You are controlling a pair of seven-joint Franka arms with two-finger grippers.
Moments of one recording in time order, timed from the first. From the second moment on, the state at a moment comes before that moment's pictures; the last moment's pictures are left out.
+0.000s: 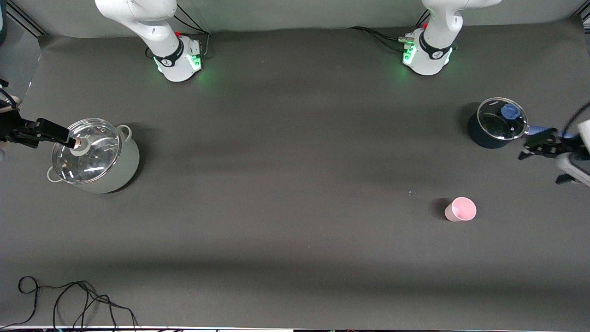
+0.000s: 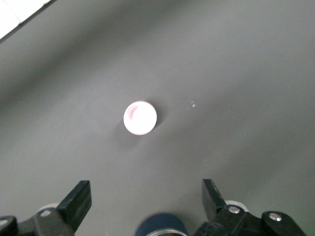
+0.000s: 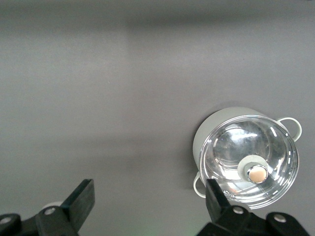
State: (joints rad) left arm 0.10 0.24 0.07 -1.44 -0.23 1.63 0.93; right arm -0.04 0.06 -0.03 -1.50 0.04 1.53 0.00
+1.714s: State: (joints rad) left arm 0.53 0.88 0.06 -1.60 -1.12 1.61 2.59; right arm -0.04 0.06 -0.03 -1.51 0.05 1.53 0.00
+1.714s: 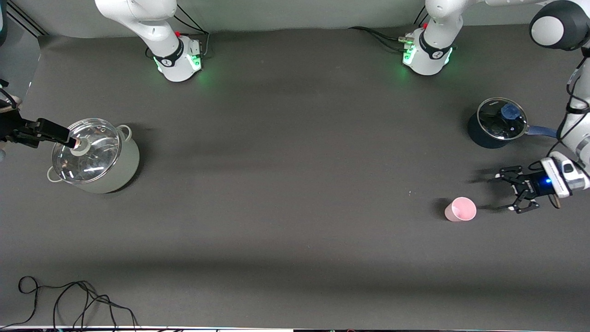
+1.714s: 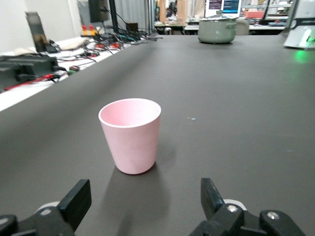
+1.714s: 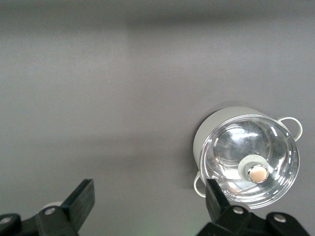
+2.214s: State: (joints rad) left arm 0.50 0.91 0.01 -1.64 -1.18 1.71 2.64; right arm -0.04 0.06 -0.03 -1.51 0.05 1.53 0.00
